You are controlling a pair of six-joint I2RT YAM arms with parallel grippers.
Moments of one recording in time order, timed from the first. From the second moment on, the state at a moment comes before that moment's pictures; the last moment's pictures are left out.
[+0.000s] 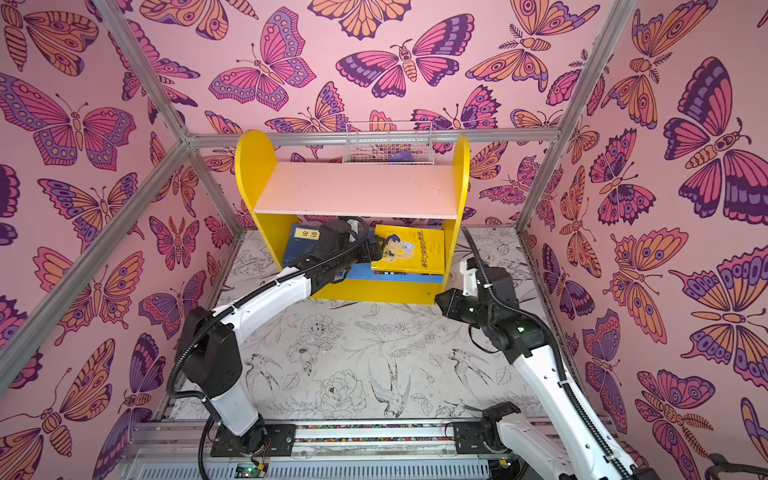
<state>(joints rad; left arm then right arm) -0.58 1.74 1.45 -0.14 -0.02 -0.51 0.39 0.95 1.00 -0.70 -0.23 0.59</state>
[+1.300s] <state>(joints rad) -0.66 0.92 0.78 -0.40 -0.47 -0.78 0.54 1.68 1.50 -0.81 0.08 0.35</state>
